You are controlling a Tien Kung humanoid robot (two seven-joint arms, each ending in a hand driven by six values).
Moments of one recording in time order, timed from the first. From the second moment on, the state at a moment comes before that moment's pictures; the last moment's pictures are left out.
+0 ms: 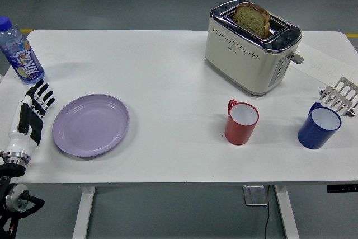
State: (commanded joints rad) left arm -0.17 0.08 -1.64 -0.96 1.10 -0.13 -0.37; right arm 0.02 -0.08 1.06 0.18 -0.98 -0.10 -0.05
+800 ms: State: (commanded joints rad) left arm -0.18 0.05 -1.59 -0.92 1.08 -0.09 -0.43; right arm 0.02 -0.08 1.06 0.18 -0.99 -0.10 -0.05
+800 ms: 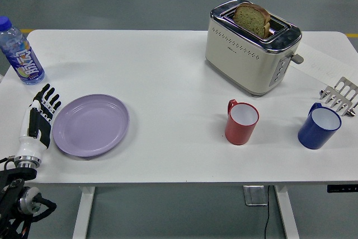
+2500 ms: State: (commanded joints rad) left arm -0.24 0.01 -1.47 -0.89 1.03 -0.08 -0.44; right arm 0.03 -0.08 1.06 0.18 -1.00 -0.10 -0.05
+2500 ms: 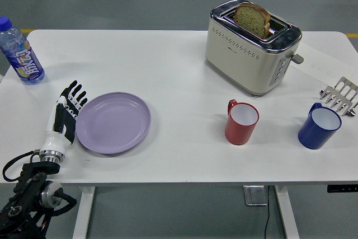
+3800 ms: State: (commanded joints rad) left arm -0.27 0.00 -1.35 -0.88 1.01 -0.08 -0.43; right arm 0.03 -0.08 1.05 0.18 -1.00 -0.10 -0.04
